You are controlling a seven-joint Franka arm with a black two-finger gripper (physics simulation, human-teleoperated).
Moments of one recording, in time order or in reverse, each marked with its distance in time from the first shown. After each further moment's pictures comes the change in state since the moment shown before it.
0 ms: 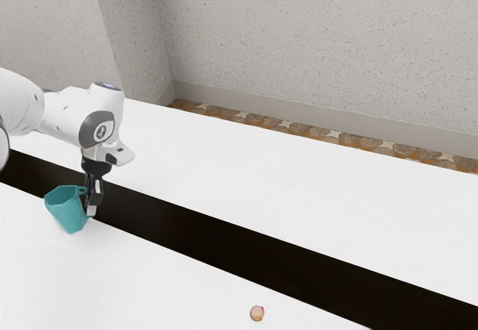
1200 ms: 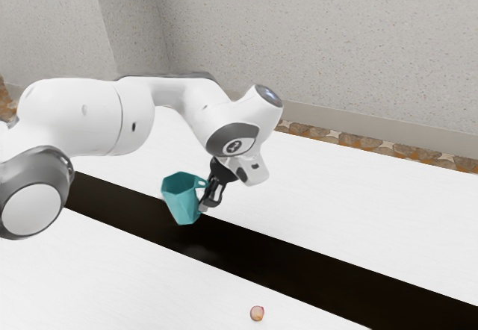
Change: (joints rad) arm -0.586 0.077 -0.004 0.253 0.110 -0.214 -0.148
